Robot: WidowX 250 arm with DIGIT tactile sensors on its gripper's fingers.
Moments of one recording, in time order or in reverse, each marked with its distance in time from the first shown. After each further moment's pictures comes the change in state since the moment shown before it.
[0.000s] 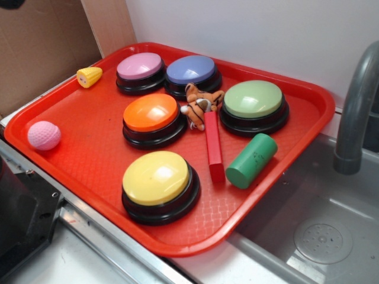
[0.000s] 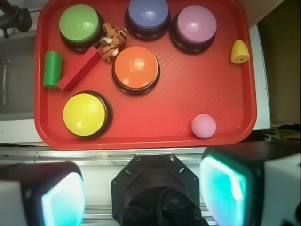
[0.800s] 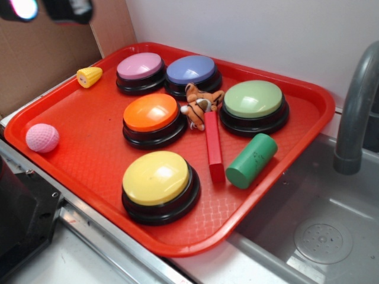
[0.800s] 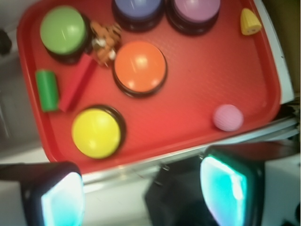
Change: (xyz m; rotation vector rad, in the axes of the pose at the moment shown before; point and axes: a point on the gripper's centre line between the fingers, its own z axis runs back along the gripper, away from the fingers) arm 0.035 -0.039 -0.039 -0.031 0.050 0.249
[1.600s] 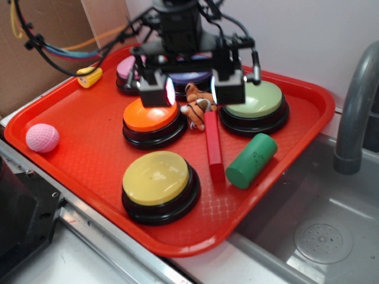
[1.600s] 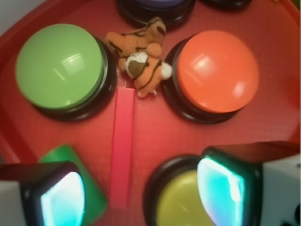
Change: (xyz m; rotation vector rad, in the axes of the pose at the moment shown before) arm 0.054 -0.069 -0.121 0.107 -0.108 0.466
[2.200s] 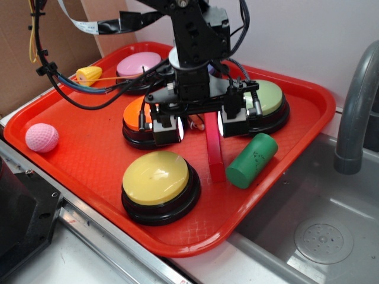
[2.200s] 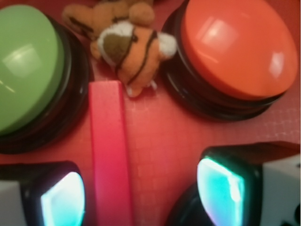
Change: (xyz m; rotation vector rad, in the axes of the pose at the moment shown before) arm 0.002 0.003 -0.046 0.010 -0.055 0.111
